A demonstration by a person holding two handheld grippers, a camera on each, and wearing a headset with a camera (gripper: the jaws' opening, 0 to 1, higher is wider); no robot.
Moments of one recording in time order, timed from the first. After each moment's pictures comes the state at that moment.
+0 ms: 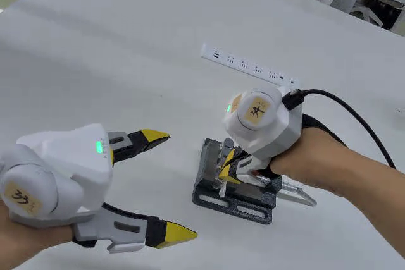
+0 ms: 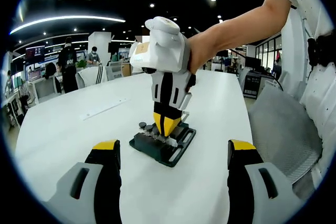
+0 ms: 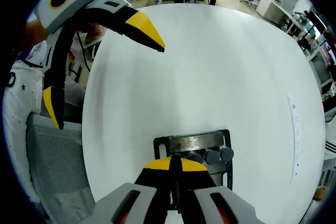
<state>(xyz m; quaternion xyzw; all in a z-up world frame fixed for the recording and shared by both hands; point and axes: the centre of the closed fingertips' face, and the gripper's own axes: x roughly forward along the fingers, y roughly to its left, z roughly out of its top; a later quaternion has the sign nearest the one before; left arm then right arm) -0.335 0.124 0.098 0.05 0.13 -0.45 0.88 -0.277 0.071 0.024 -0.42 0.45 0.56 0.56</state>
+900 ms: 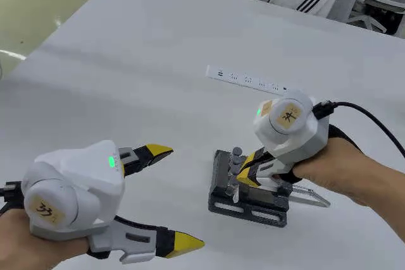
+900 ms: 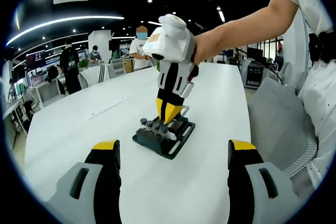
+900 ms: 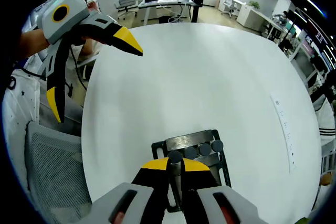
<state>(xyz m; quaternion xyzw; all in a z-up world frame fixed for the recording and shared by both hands) -0.354 0.134 0.104 0.09 0.15 -0.44 0.88 -0.280 0.060 0.049 -0.37 0.39 0.55 0.64</state>
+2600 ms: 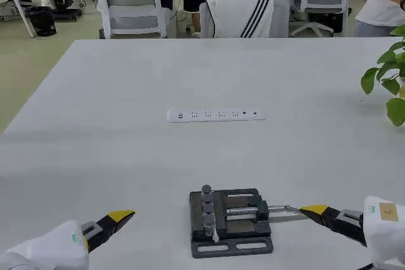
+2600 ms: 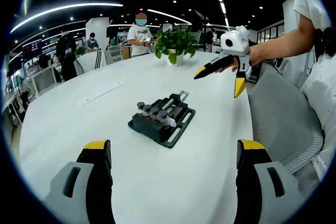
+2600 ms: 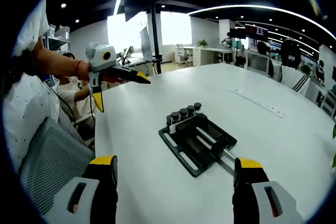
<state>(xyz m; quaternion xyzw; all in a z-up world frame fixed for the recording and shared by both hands) -0.346 0.132 0.071 0.09 0.20 -0.45 0.87 -0.338 -0.048 0.059 -0.12 0.26 0.51 0.81</state>
